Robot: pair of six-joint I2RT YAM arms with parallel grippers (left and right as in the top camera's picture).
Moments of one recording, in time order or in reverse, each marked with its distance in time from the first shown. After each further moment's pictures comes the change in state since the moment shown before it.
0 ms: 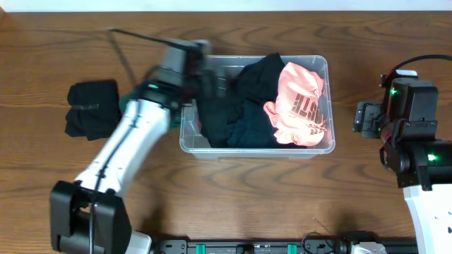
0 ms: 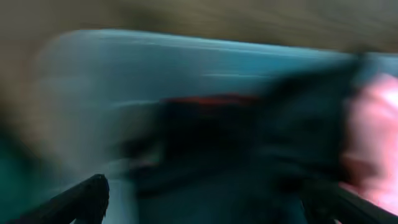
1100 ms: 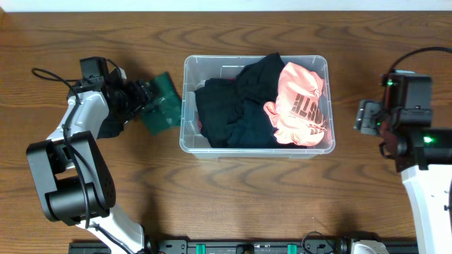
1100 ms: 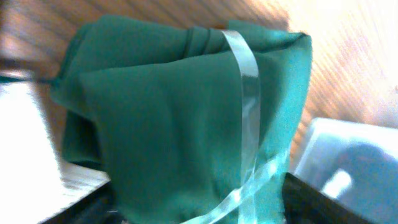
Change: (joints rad) left arm 0.474 0.252 -0.063 -0.014 0.229 -0.071; right arm -0.079 0.081 0.000 -0.026 -0.013 0.069
